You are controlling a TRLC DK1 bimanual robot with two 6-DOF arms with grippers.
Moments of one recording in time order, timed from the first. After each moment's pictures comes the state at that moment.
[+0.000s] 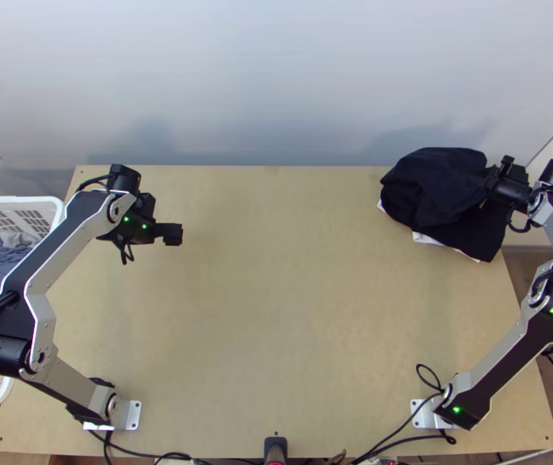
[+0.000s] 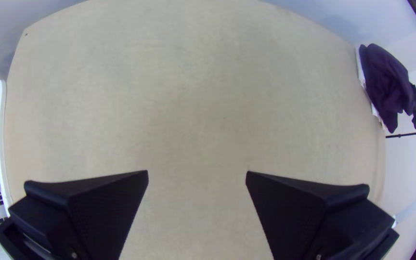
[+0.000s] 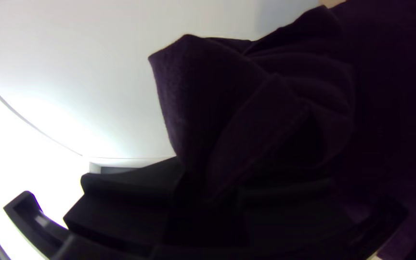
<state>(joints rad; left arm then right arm) -0.09 1.68 1.37 -0.87 0.16 -0.06 -0.48 2.08 1.63 -0.25 -1.30 0.84</state>
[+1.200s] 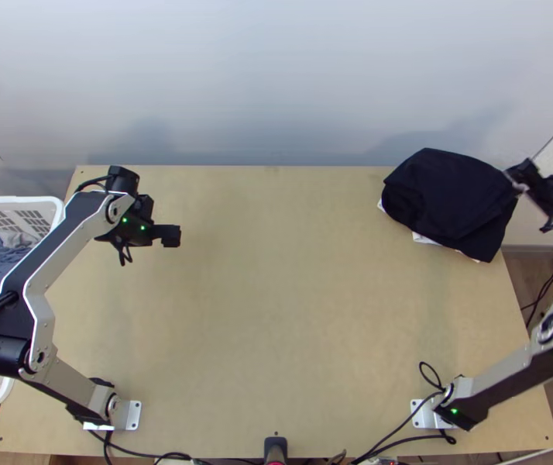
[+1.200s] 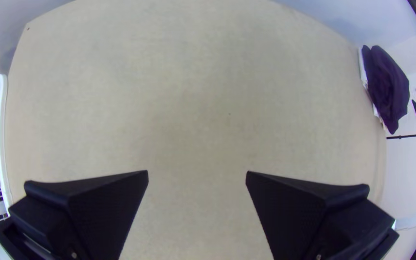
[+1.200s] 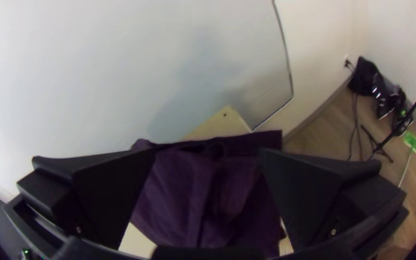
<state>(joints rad) -0.08 1.68 1.37 -0.88 0.16 -0.06 -0.55 1.77 1.62 -0.52 -0.41 0.29</state>
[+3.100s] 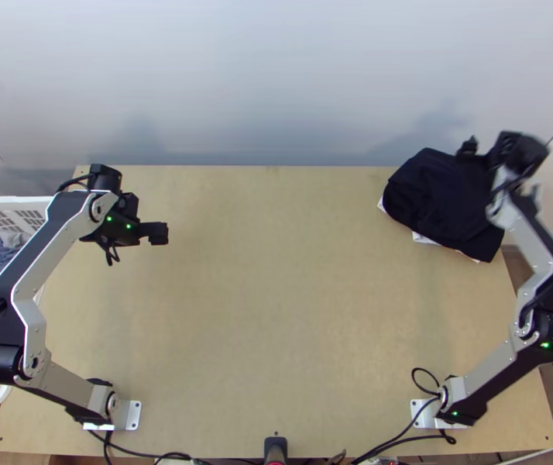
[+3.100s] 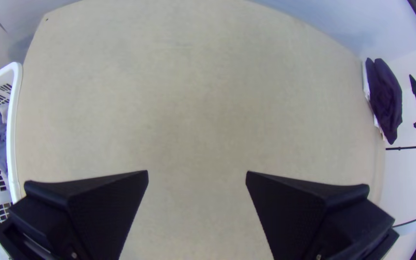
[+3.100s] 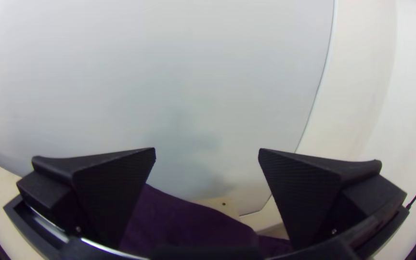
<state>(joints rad) -0.01 1.64 1.37 -0.92 0.16 -0.05 -0.23 1.83 1.40 0.26 0.04 -0.12</state>
